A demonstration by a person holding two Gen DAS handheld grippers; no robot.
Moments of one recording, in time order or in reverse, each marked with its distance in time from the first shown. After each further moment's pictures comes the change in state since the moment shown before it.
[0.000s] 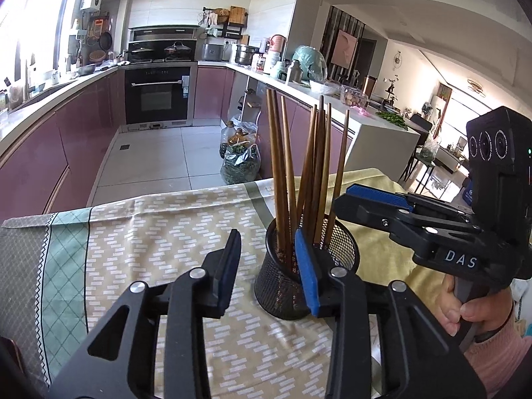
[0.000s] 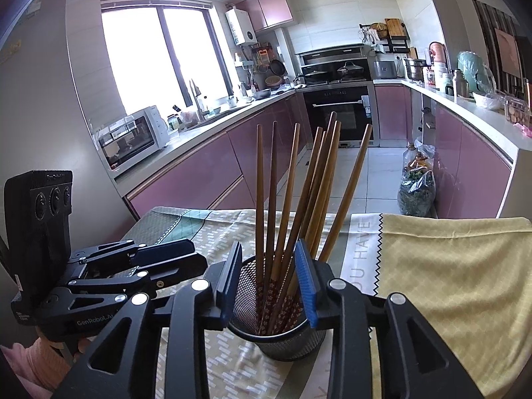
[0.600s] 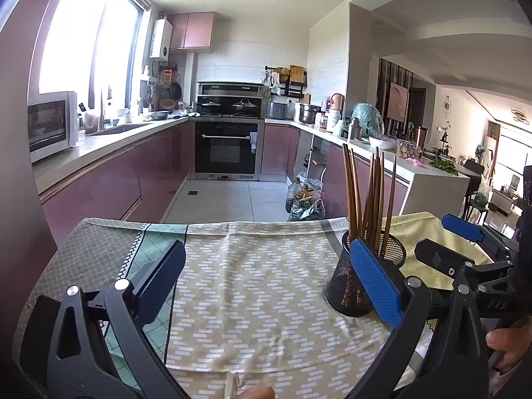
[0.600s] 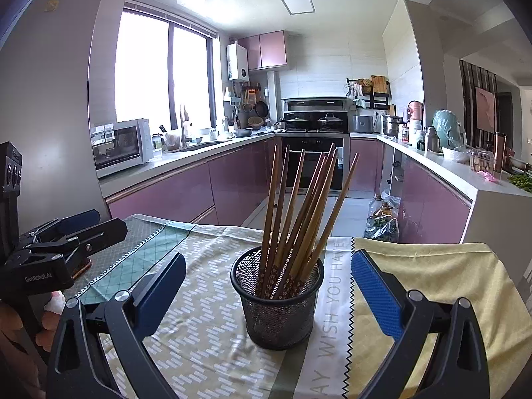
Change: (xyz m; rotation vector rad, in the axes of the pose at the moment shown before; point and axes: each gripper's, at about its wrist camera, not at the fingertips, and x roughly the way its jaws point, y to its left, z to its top) left arm -0.091 0.019 -0.050 -0.033 -0.286 0.306; right arm -0.037 0.041 -0.044 -0.131 -0.207 -0.186
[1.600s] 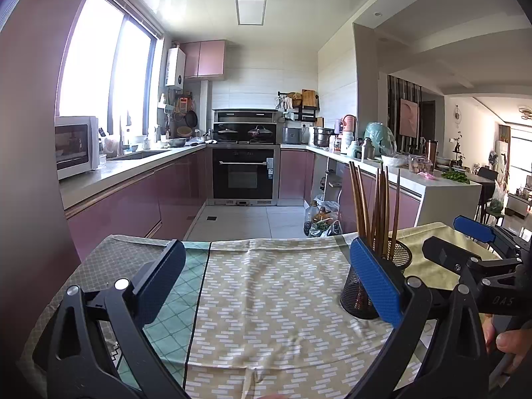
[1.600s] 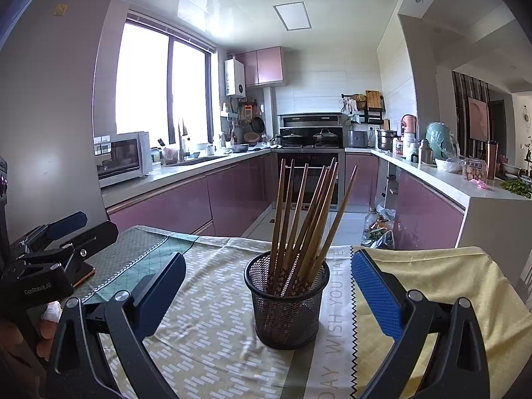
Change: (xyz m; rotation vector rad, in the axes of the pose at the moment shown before) left arm -0.046 0.001 -0.007 0.025 -0.112 0.072; right arm -0.017 0.019 -0.010 0.002 -0.075 -0.022
